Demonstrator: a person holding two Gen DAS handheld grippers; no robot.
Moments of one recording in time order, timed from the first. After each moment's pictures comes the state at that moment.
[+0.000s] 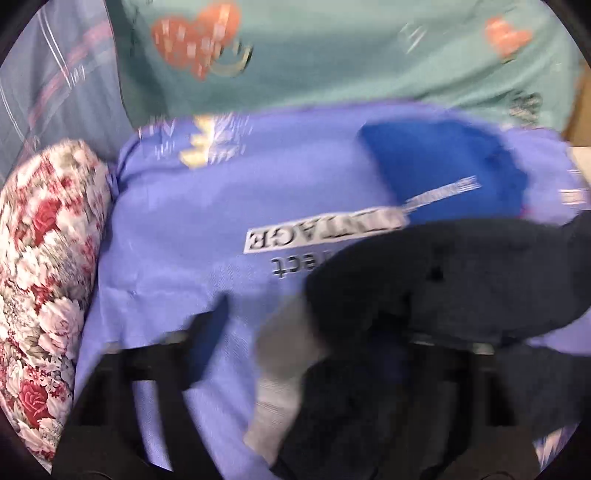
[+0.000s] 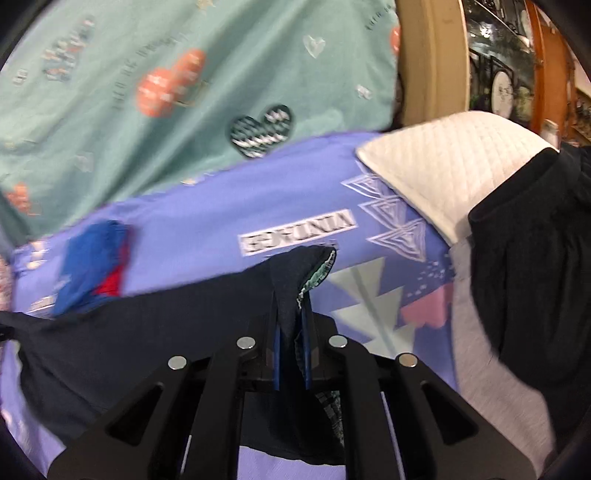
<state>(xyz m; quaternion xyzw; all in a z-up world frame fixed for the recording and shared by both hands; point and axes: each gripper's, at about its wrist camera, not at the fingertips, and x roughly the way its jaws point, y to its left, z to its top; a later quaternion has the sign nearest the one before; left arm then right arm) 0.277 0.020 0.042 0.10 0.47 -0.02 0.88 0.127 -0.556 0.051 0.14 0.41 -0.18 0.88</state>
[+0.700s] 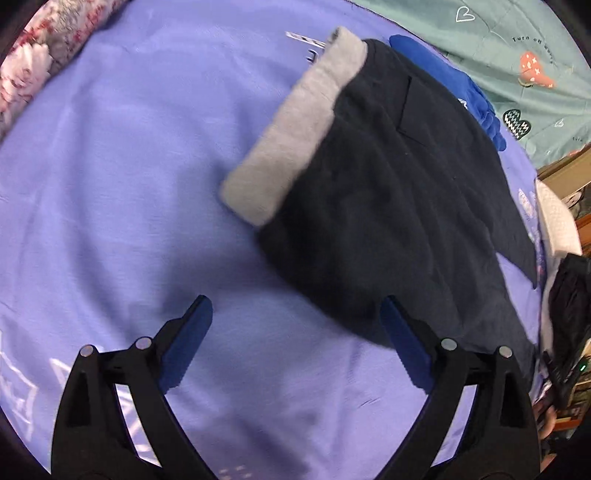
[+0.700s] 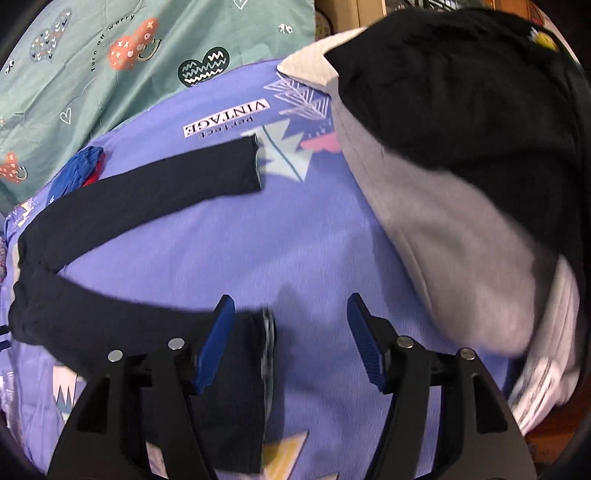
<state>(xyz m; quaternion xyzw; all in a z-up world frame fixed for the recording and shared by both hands) 0.143 0.098 -0.030 -0.14 0.57 -0.10 0.80 -0.118 -0.529 -0.006 0.21 0.42 -0.18 0.86</state>
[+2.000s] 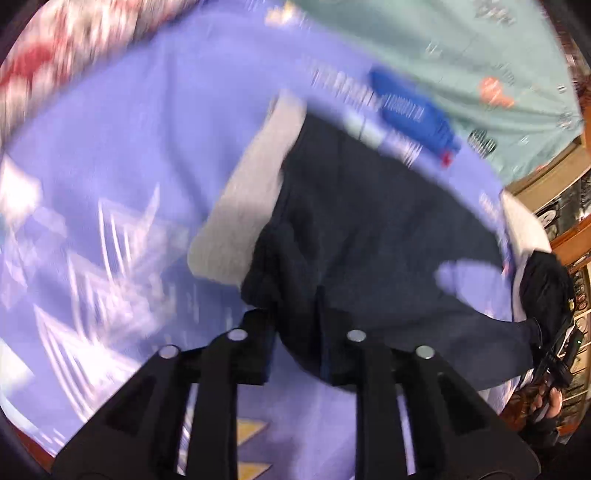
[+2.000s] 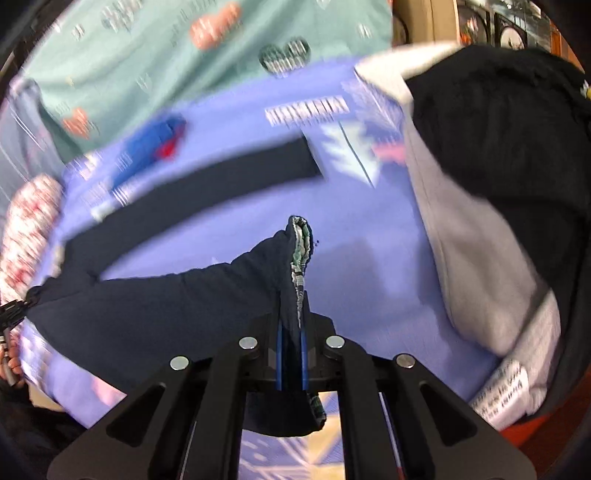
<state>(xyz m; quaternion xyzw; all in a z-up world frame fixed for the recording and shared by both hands) -0.015 0.127 -0.011 -0.19 0.53 -0.09 0.82 -0.129 -0.523 0.027 0.17 0.47 -0.06 0.86</state>
